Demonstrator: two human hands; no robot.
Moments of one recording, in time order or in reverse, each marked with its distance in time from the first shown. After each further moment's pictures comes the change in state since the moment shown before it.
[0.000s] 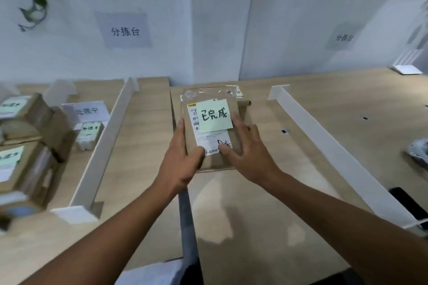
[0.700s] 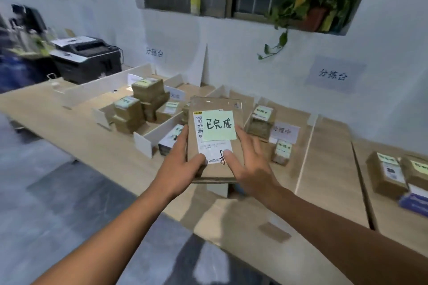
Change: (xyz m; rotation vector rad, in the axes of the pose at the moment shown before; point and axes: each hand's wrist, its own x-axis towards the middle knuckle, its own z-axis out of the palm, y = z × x) left_hand -0.269 -0.116 -0.549 0.086 0.577 -0.159; right_hand -0.039 -0.472 0.428 0.247 -0.374 -0.426
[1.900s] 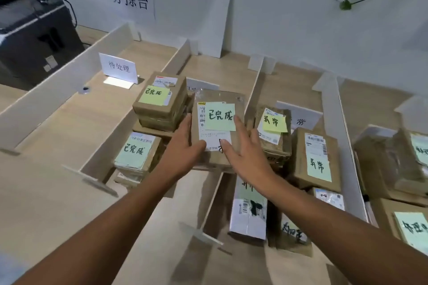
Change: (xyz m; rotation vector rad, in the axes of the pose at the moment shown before) left_hand 0.549 -0.324 -0.255 0.078 -0.256 -0.147; right_hand 0.497 0.081 0.410 -0.081 -0.086 0.426
